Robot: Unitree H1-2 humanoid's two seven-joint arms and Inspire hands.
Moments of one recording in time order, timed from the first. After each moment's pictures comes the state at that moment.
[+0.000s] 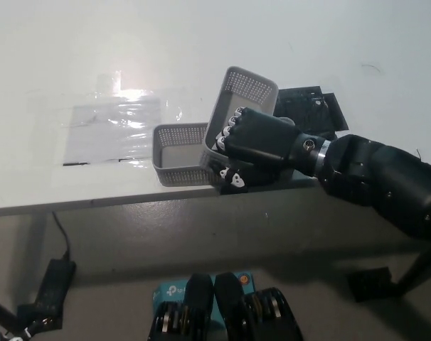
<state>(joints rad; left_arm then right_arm) 0.18 0.65 -0.03 -0.18 0.22 0.44 -0.38 -1.02 -0.40 0.96 0.57 -0.70 -0.46 -0.18</state>
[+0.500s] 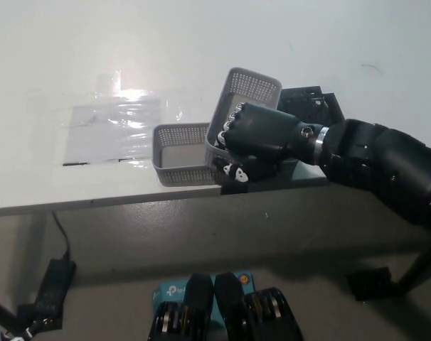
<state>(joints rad) 0.18 0.65 -0.03 -0.18 0.22 0.44 -0.38 -1.05 -0.41 0.91 0.56 -0.66 -0.46 0.04</state>
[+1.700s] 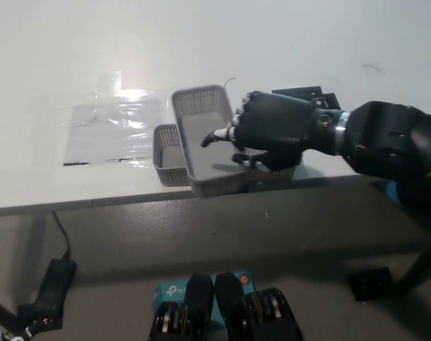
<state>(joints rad) 0.18 0.65 -0.03 -0.17 0.21 0.43 -0.38 -1.00 -0.50 0.73 0.26 -0.70 -0.46 0.33</state>
